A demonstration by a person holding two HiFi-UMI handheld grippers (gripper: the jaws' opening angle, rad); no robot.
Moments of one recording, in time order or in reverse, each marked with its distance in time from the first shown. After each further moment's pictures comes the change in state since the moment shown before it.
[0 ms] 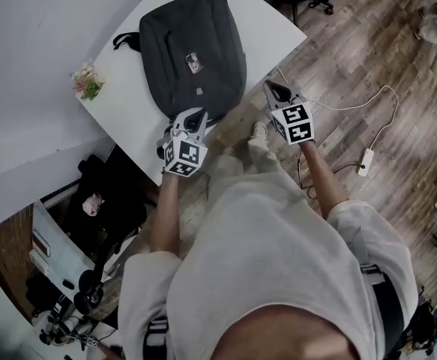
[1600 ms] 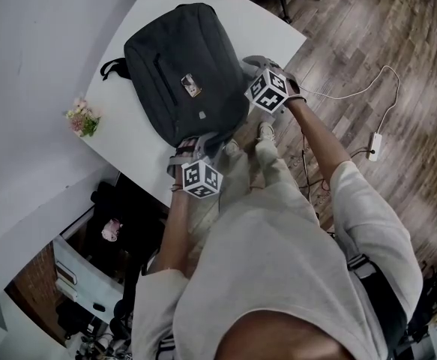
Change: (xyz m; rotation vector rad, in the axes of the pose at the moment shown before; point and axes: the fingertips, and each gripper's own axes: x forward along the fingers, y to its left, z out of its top) left arm 0.045 -0.040 -0.050 0.339 0.145 -0.295; right arm 0.164 -0.019 -0.016 -0.423 0.253 0.126
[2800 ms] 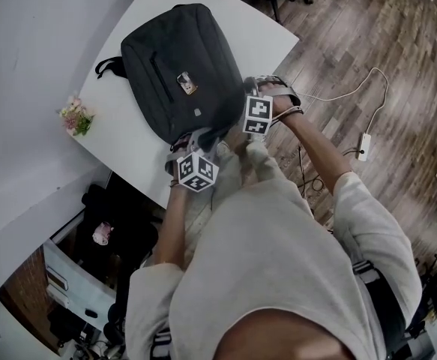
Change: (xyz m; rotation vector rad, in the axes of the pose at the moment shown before) left arm 0.006 0.005 -0.006 -0.153 -0.049 0.010; right arm -0.030 0.049 -0.036 -0.527 0.372 -0.060
